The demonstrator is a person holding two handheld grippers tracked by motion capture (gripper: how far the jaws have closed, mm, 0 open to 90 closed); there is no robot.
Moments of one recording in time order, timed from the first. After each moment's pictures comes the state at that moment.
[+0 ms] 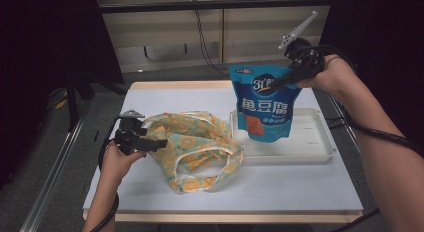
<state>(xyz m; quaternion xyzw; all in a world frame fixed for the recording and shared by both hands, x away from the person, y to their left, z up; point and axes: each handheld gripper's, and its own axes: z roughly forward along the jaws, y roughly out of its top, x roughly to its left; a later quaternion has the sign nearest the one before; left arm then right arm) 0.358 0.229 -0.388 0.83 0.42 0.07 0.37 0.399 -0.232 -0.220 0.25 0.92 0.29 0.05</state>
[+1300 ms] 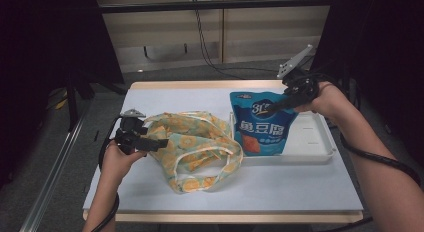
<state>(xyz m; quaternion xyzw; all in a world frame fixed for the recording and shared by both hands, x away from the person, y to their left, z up) 0.356 0.225 -0.383 0.83 0.41 0.08 0.37 0.382 -0.236 -0.278 0.24 0.92 0.32 0.02</state>
